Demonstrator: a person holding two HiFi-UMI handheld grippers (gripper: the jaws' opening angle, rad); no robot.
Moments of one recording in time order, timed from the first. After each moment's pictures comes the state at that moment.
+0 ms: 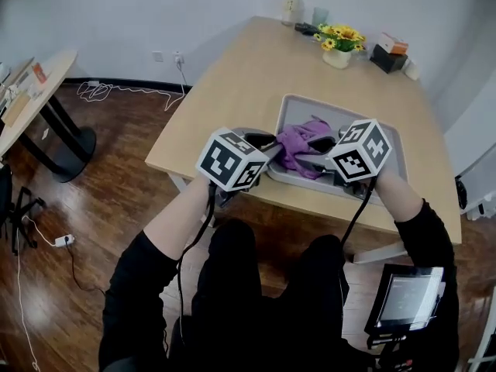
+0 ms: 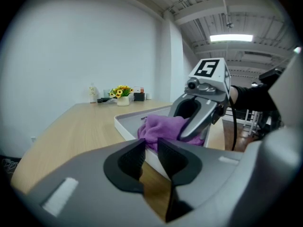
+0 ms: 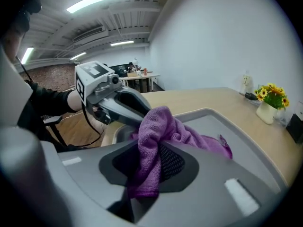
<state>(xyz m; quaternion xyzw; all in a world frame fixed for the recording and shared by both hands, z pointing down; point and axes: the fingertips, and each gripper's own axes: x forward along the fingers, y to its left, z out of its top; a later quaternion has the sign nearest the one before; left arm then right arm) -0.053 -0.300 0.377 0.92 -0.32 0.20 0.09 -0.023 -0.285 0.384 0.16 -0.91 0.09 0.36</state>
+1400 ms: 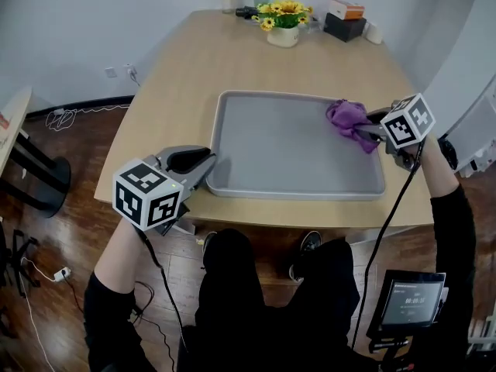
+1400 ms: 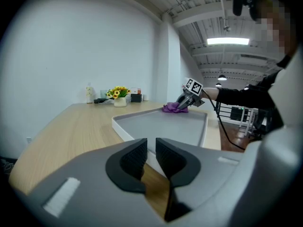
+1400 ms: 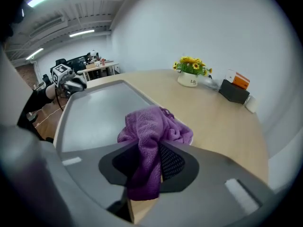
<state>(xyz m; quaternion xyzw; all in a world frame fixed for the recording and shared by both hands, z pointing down) -0.063 -0.276 0.371 0.93 -0.30 0.19 0.09 0.266 -0.351 0.383 0.36 -0.82 0.15 0.42</state>
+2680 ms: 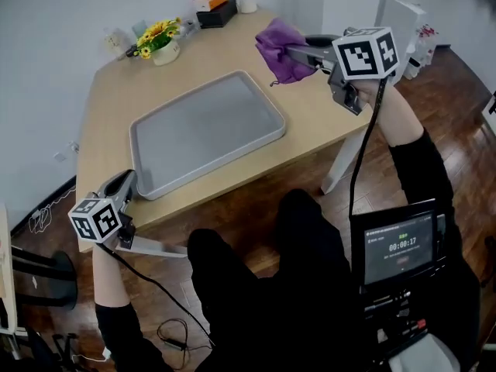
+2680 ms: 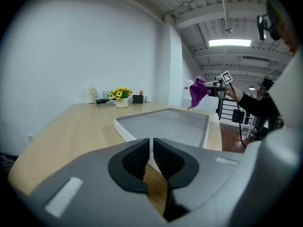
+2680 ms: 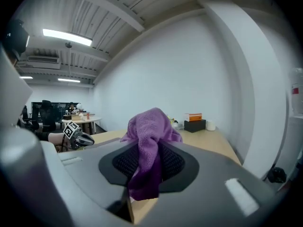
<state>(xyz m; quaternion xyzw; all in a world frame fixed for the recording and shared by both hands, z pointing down) -0.067 -0.296 0.376 0.93 -0.32 0.18 0.09 0.338 -0.246 0.214 0.52 -0.85 0.07 0.09</state>
